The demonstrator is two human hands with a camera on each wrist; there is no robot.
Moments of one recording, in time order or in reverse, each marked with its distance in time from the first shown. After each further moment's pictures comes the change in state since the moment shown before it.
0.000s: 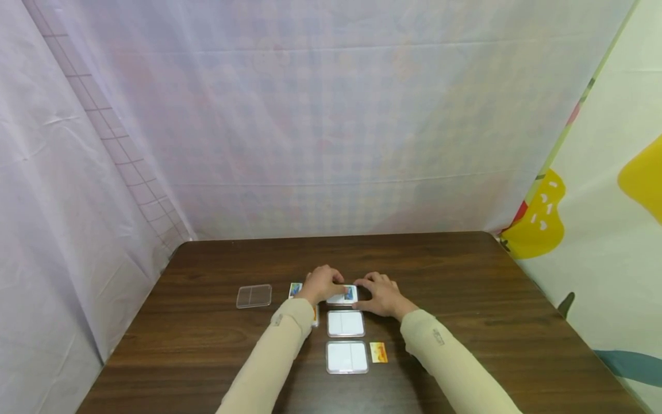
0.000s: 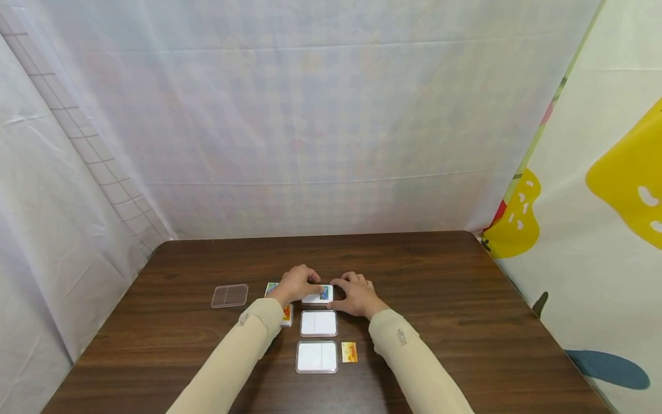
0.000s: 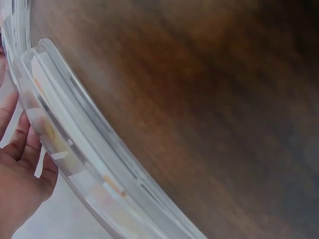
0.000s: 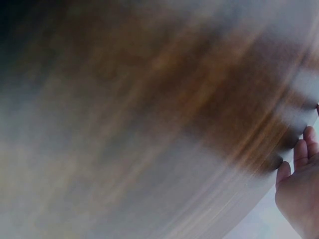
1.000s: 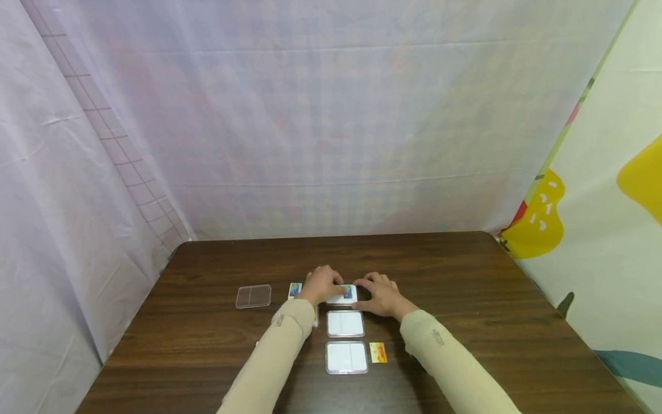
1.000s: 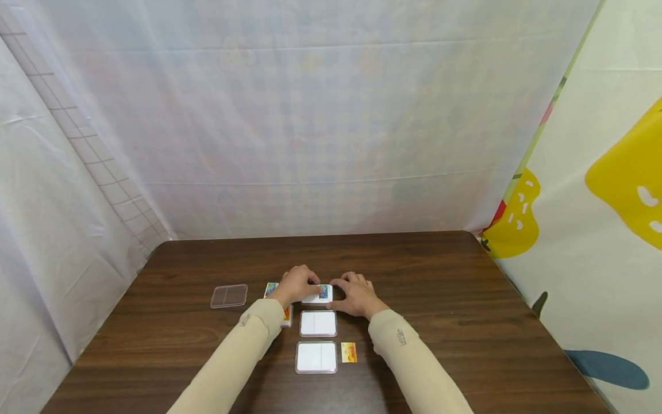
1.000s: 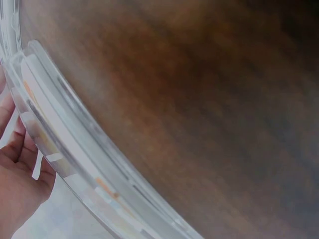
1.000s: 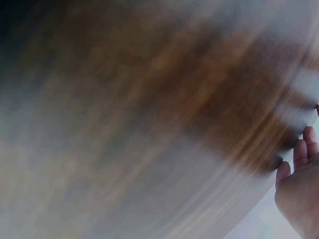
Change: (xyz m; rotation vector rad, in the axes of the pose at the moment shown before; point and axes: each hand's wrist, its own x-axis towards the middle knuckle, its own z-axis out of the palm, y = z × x) left_hand 0.003 -0.002 0.004 0.072 0.007 0.013; right_hand 0.001 0.001 0.001 0.007 0.003 0.006
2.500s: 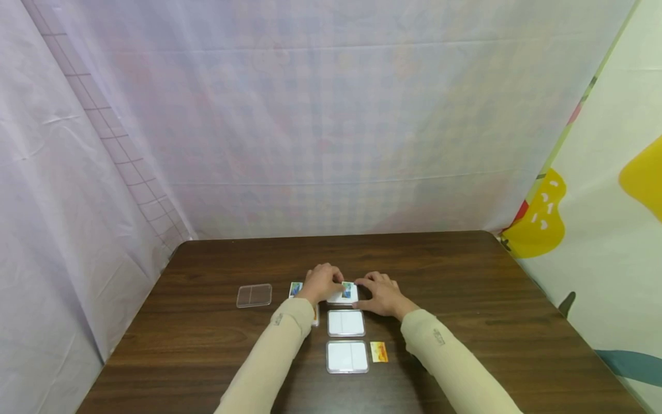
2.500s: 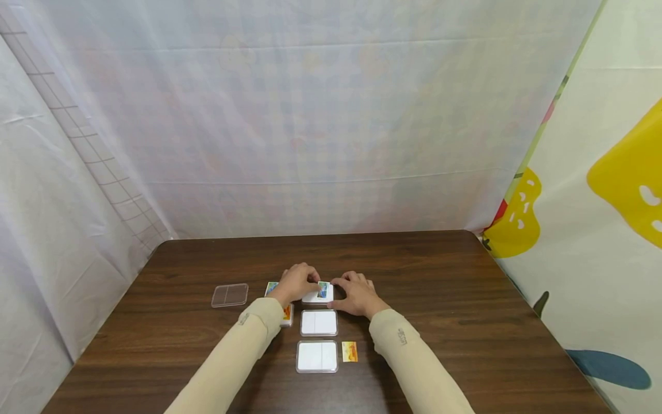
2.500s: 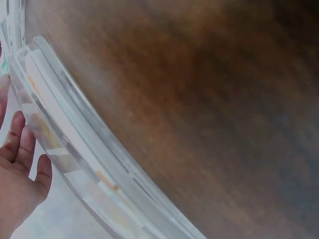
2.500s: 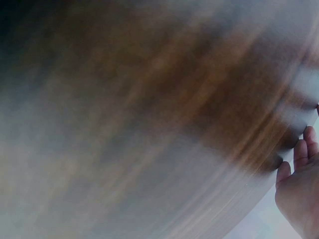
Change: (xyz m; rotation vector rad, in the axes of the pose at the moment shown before) left_hand -0.001 0.000 -0.002 -0.004 0.054 0.022; right_hand -0.001 -0.003 -0.003 -0.016 -0.009 -0.002
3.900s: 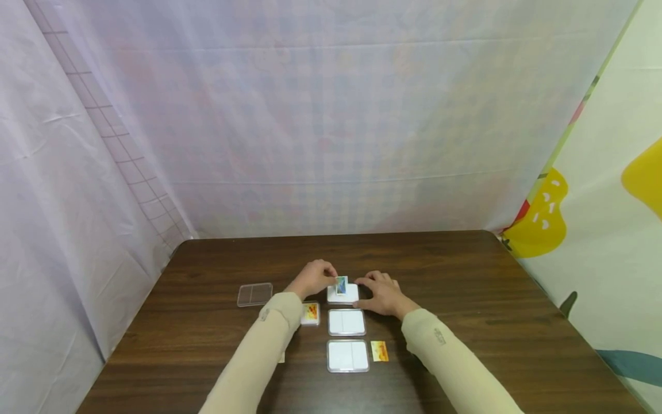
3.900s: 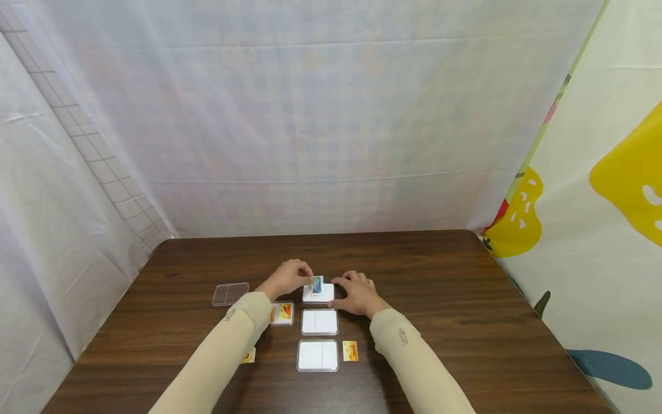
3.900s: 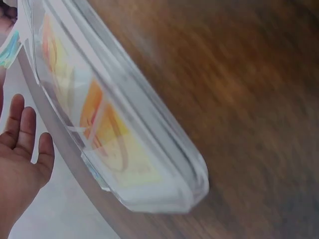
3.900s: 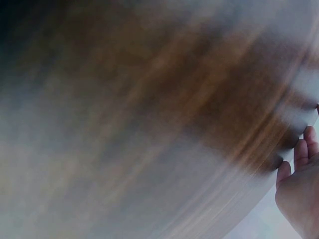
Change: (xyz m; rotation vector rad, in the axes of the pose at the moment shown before) left_hand -0.004 -0.013 -0.024 -0.177 -0.039 0.058; right_hand -0.001 -0.009 -0.007 -0.036 -0.004 0.035
